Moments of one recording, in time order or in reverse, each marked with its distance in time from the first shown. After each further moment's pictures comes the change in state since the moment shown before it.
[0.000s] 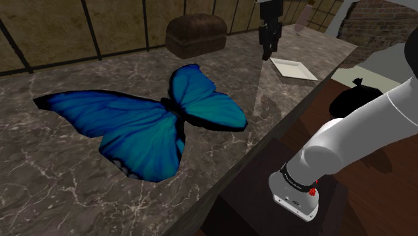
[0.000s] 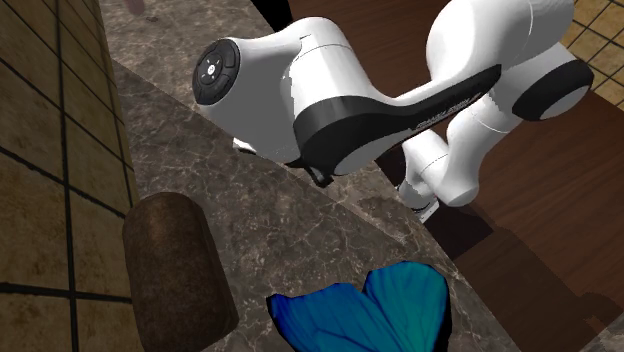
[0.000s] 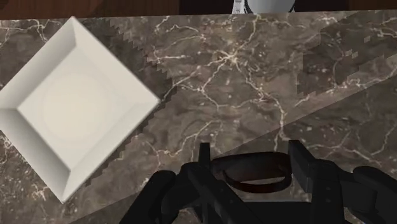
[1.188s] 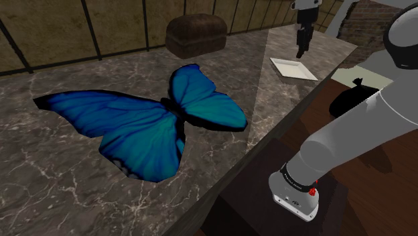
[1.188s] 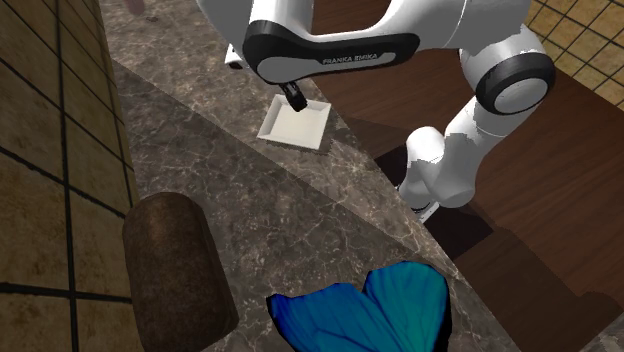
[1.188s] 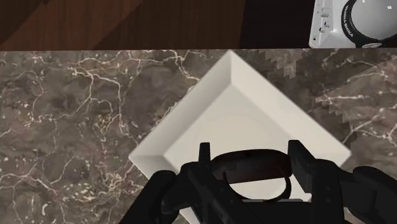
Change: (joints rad) arm -0.166 0.068 -0.280 0.032 -0.207 0.135 -0.454
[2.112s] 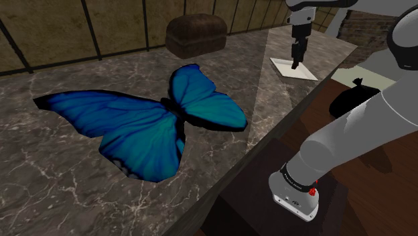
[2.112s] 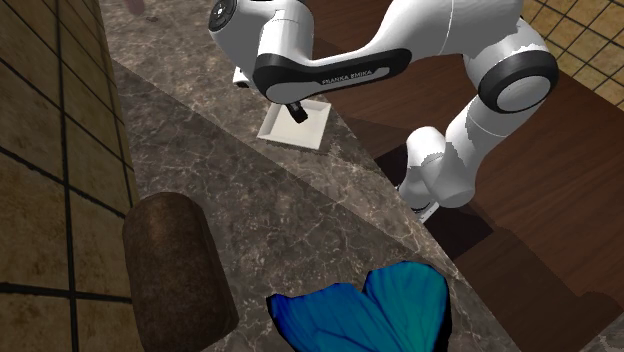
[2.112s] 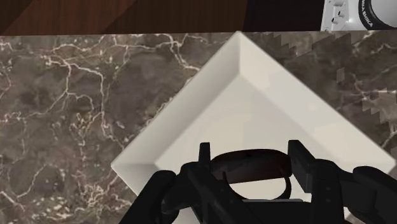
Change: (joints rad) arm -0.009 -0.021 -0.016 -0.161 -0.006 0.140 0.026
